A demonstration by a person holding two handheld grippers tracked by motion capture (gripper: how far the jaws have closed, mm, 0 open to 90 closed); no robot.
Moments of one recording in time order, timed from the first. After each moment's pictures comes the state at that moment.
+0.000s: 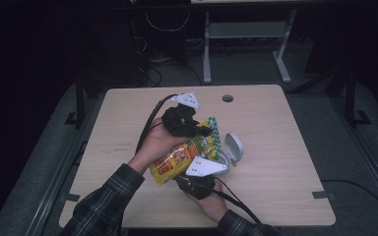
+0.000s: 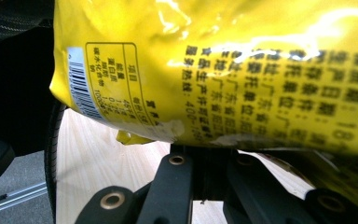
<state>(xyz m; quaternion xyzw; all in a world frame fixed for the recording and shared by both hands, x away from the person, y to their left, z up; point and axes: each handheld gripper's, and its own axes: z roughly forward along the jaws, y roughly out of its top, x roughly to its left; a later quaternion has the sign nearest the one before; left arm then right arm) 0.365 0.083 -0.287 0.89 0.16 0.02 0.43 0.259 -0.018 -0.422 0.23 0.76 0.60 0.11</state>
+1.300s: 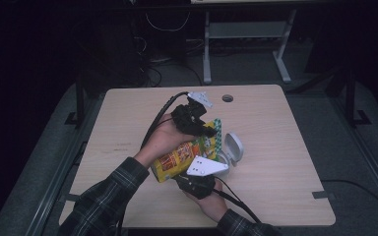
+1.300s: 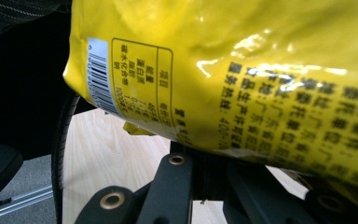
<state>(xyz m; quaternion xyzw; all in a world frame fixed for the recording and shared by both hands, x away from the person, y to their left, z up) 0.372 0.060 -0.284 0.92 0.16 0.00 0.37 0.259 -0.019 -0.418 0.22 0.75 0.61 0.10</state>
